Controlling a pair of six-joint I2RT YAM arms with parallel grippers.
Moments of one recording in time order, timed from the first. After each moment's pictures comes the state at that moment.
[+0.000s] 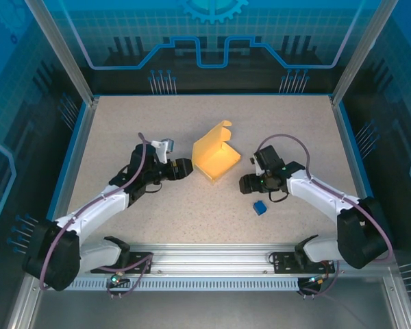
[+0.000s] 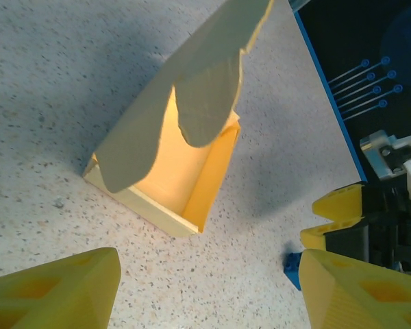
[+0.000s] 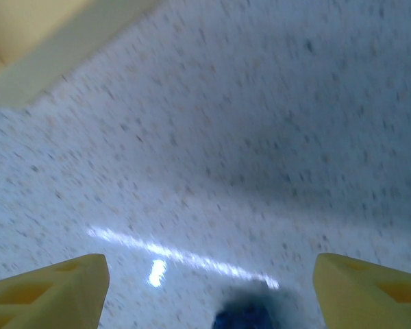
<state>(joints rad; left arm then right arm) -0.37 1.18 0.64 0.01 0.41 -0.59 0.47 1.34 0.80 -0.63 -0.06 0.36</state>
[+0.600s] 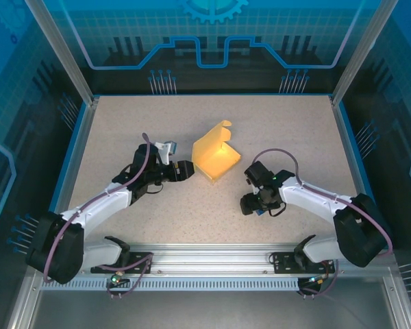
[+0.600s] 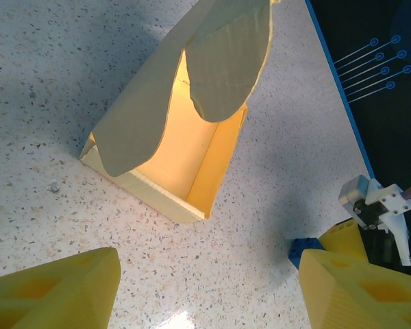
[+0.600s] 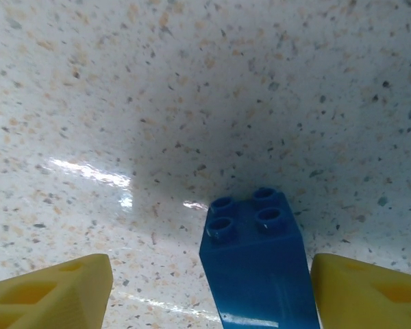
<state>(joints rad) -0.37 1.23 0.64 0.01 0.44 -0.58 0.62 1.37 0.74 -0.78 -0.01 0.40</state>
